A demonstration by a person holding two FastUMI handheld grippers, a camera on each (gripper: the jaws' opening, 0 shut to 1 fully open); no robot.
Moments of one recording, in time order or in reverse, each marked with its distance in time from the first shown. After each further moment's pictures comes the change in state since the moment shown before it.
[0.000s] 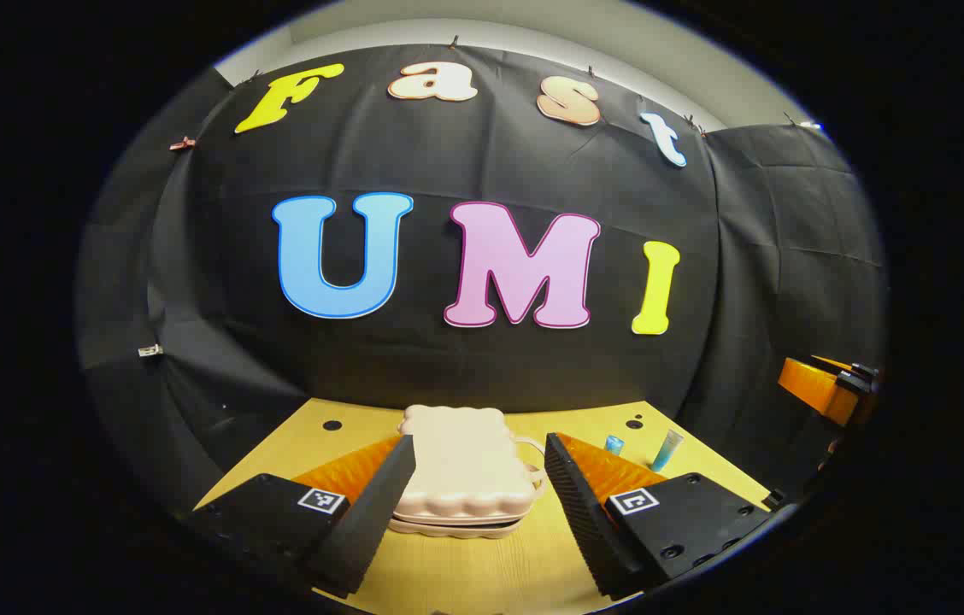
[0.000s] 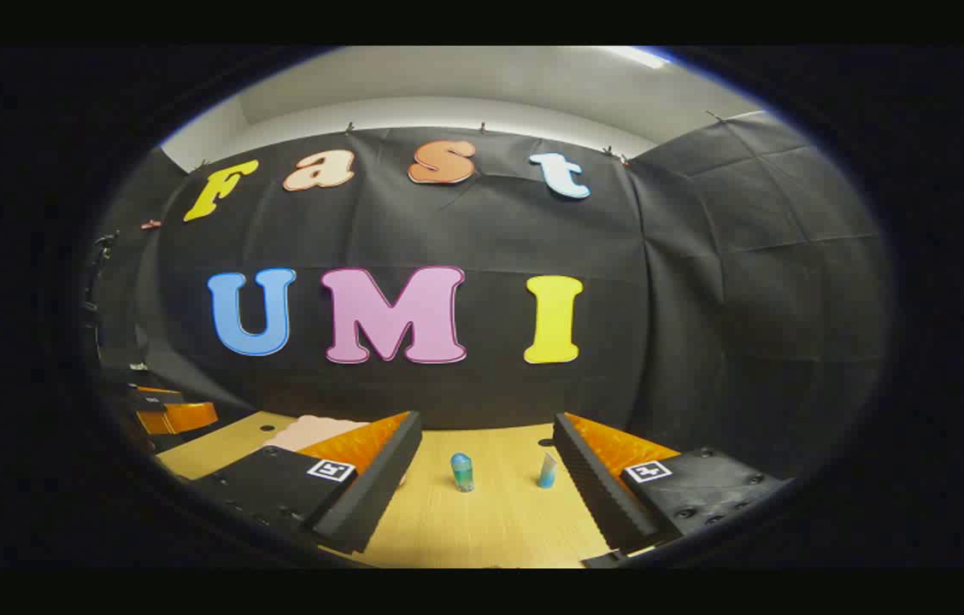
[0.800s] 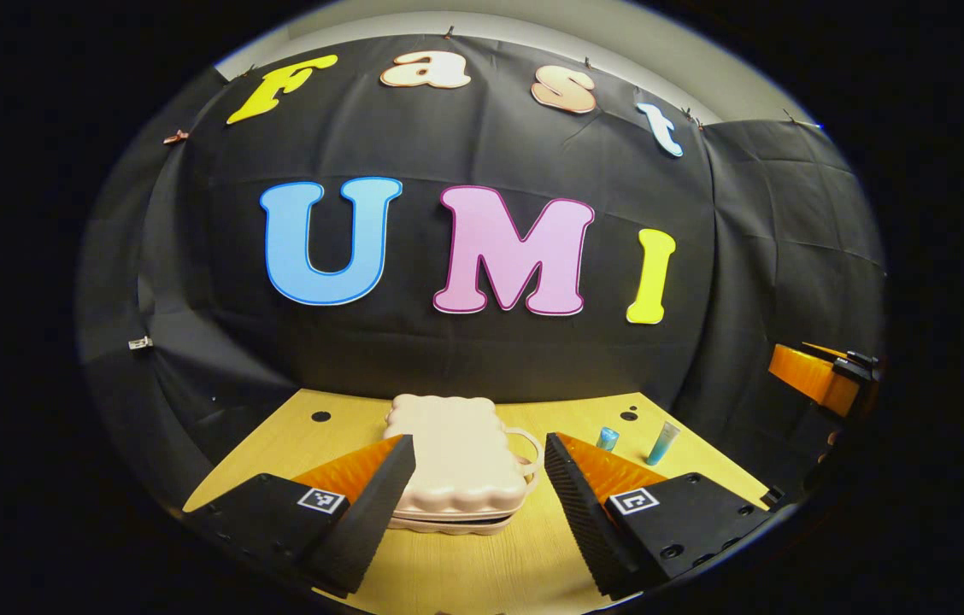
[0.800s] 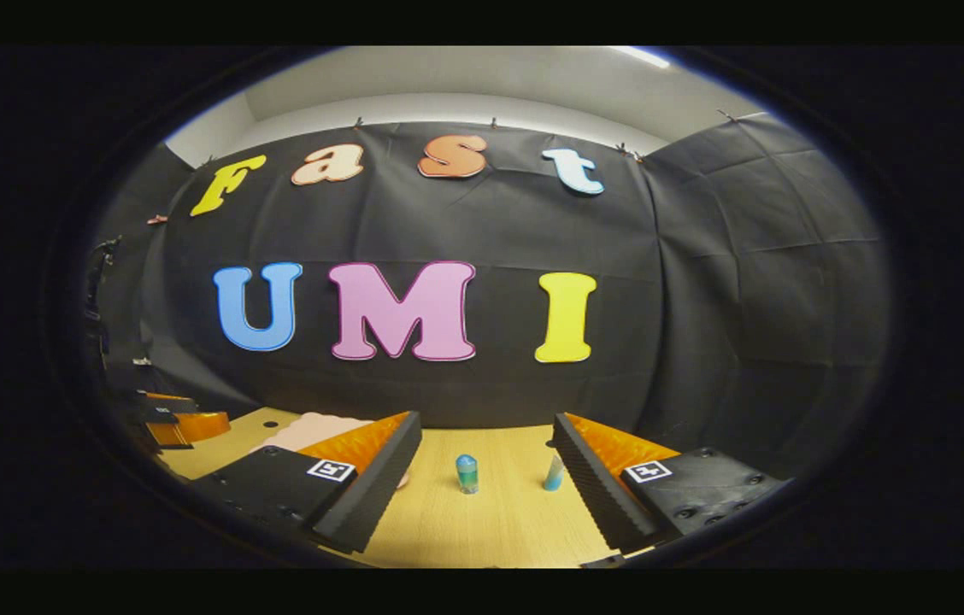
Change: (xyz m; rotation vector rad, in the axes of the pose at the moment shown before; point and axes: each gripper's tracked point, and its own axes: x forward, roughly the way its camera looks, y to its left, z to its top) left arm 0.019 -0.008 -0.011 -0.002 0.035 -0.026; right arm 0.021 0.003 -0.002 -0.001 0.007 0.028
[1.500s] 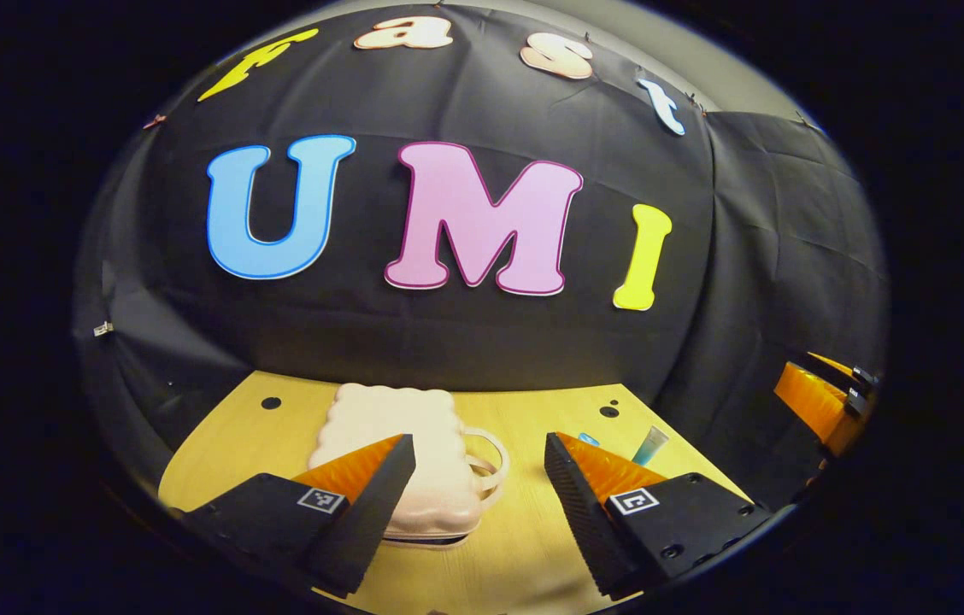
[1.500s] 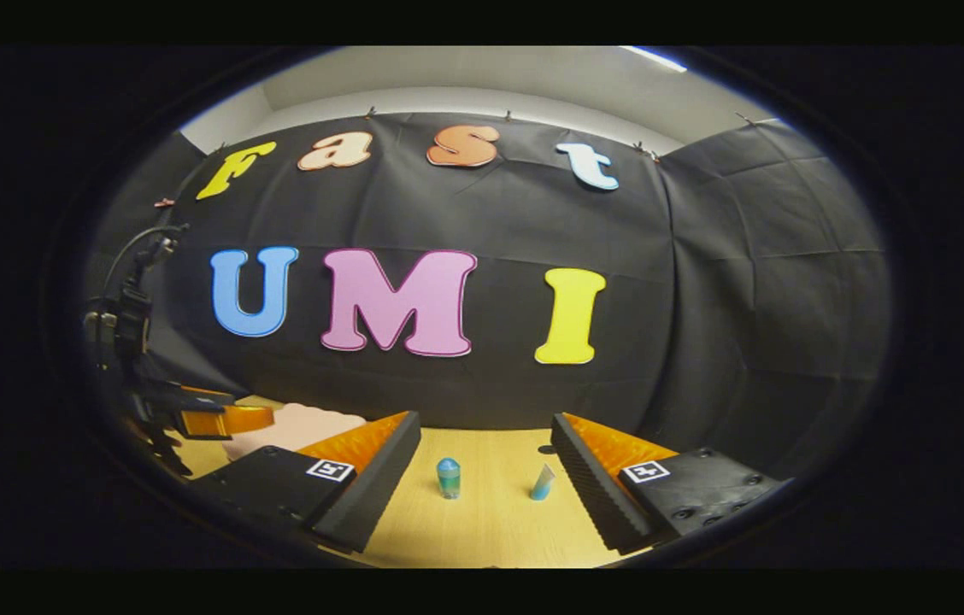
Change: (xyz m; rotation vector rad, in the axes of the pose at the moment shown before) left arm 0.112 -0.063 -0.025 -0.021 0.138 -0.089; right arm 0.048 -0.023 -0.021 -0.069 0.011 0.023
